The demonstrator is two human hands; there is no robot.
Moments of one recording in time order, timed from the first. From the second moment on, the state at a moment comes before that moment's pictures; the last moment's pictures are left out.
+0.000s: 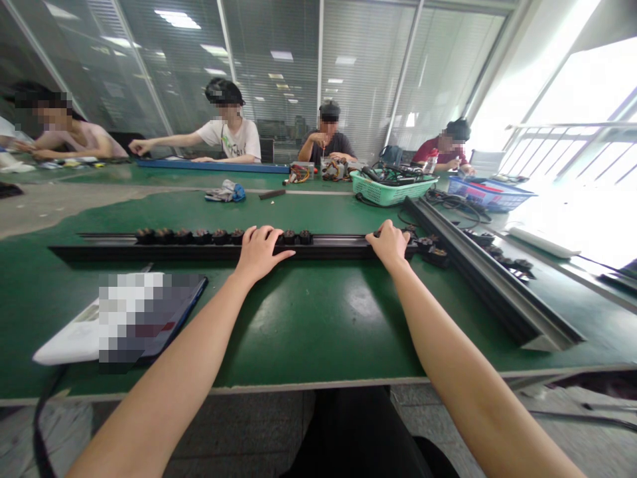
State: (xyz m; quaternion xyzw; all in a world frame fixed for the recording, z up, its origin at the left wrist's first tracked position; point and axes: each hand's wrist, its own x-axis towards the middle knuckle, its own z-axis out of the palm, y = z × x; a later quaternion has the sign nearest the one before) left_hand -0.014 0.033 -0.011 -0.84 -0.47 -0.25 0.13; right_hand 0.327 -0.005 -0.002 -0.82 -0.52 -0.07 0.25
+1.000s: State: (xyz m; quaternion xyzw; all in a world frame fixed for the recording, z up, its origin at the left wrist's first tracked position) left_hand -0.013 0.033 -0.011 -0.84 -0.47 -0.25 0.13; right_hand 0.325 -0.010 0.004 -0.86 -0.46 -0.08 0.22
